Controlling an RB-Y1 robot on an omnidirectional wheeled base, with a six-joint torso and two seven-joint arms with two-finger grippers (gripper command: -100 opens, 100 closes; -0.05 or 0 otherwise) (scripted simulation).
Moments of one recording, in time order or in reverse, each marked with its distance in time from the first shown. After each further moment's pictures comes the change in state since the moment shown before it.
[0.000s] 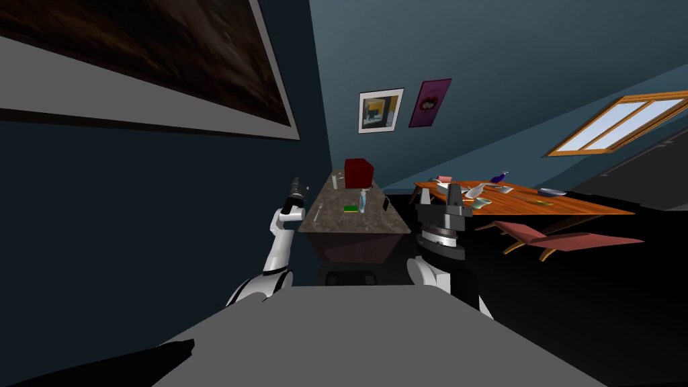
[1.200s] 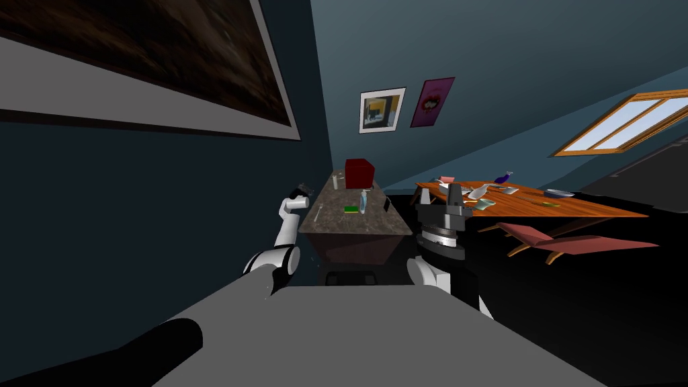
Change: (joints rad) left arm -0.270 0.005 0.067 0.338 0.020 0.298 0.224; right arm 0.000 0.000 0.000 0.000 0.000 0.000 0.000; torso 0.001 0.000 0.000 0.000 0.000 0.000
